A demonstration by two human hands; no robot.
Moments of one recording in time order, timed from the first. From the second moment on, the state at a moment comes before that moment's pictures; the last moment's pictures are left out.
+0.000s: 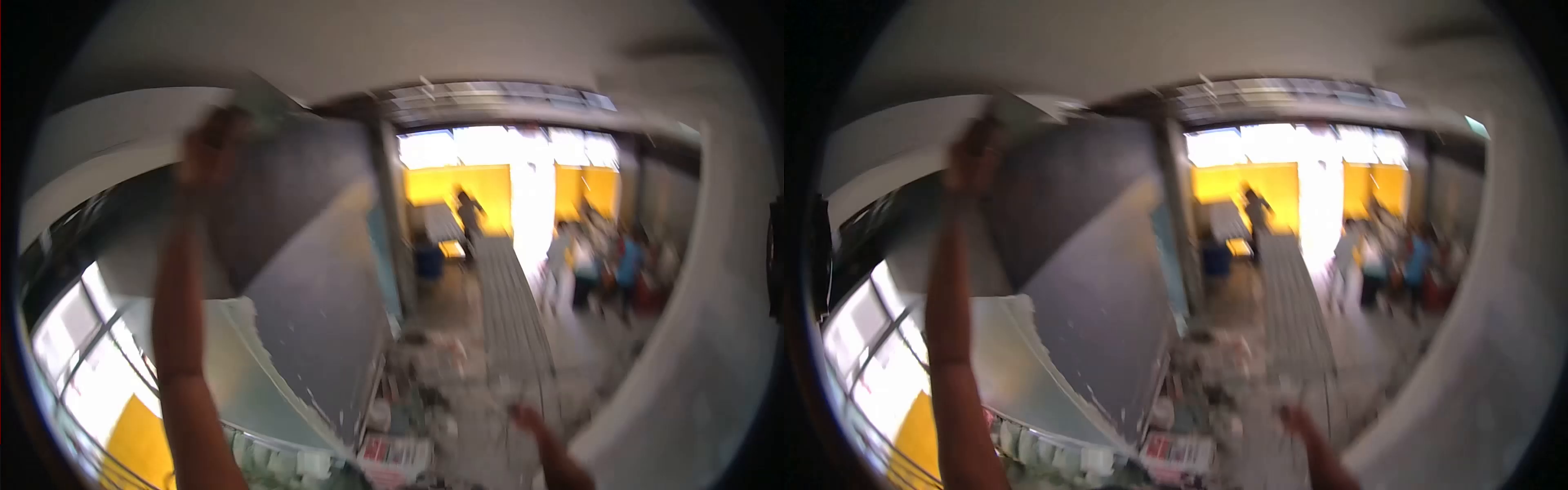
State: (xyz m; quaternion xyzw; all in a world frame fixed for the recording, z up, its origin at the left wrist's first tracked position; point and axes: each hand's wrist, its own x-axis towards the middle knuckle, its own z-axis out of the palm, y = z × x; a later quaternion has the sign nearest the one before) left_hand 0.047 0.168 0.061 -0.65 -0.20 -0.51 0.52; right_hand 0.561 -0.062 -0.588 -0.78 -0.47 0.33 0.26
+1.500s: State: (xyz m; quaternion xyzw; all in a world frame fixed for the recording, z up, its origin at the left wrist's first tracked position) left_hand 0.071 0.064 0.195 -0.53 -0.17 -0.64 0.53; right_hand 0.400 -0.094 0.010 -0.42 -0.70 -0.40 0.41
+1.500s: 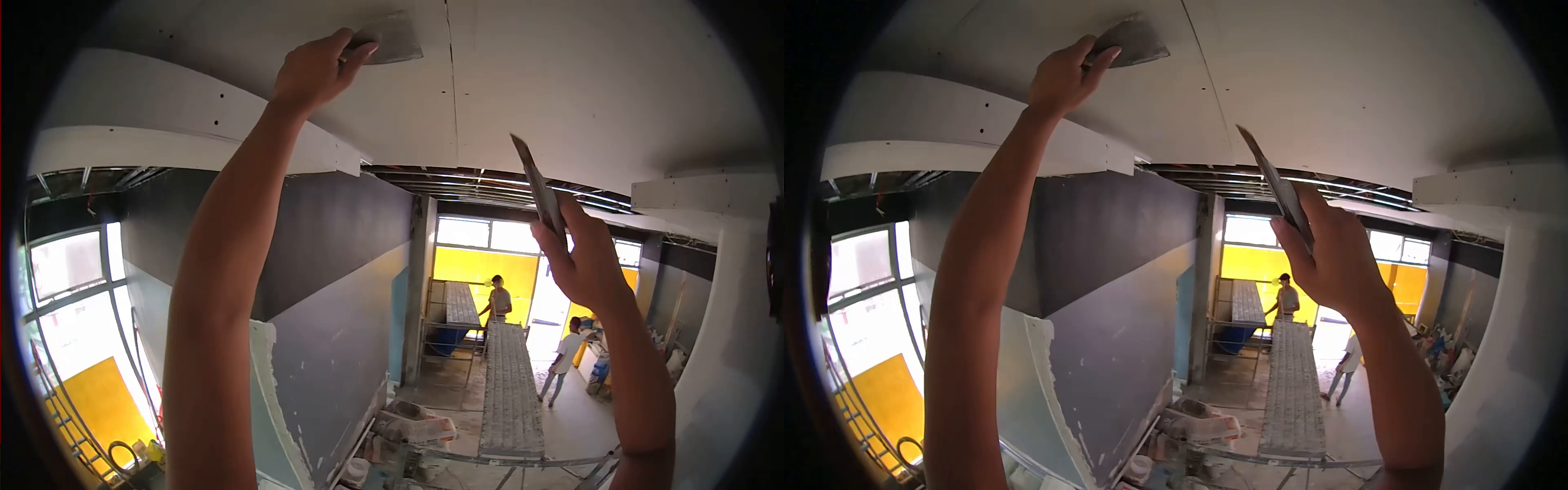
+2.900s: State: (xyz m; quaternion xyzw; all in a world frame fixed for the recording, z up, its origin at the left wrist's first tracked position) left_hand 0.069 0.075 0.219 -0.51 -0.08 -0.63 0.59; right_hand 0.335 -0.026 0.075 -0.39 -0.63 -0.50 0.46
